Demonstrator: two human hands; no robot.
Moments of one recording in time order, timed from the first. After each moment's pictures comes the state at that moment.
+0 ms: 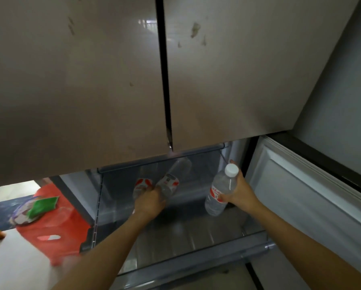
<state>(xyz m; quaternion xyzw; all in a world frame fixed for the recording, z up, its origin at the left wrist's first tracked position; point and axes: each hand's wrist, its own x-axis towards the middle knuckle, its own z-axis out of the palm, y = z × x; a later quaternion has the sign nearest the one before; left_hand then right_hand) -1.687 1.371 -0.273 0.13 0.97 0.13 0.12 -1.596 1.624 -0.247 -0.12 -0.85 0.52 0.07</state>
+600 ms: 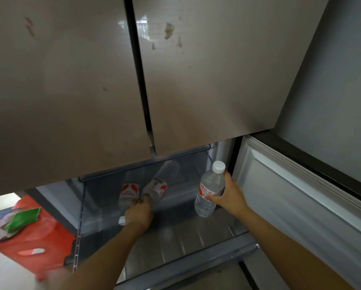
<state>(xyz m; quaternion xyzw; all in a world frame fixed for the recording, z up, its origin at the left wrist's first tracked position) -1.690 1.377 -0.313 0.12 0.98 0.03 0.14 -1.594 1.628 -0.262 -0.19 -0.88 0.43 0.09</state>
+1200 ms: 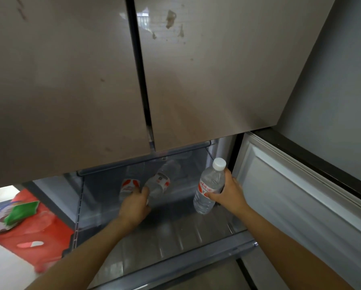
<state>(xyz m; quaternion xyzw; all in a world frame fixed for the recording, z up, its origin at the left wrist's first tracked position) -1.683 1.367 -0.278 0.20 0.97 0.07 0.10 -1.596 1.628 -0.267 -0.19 -0.88 0.42 0.09</state>
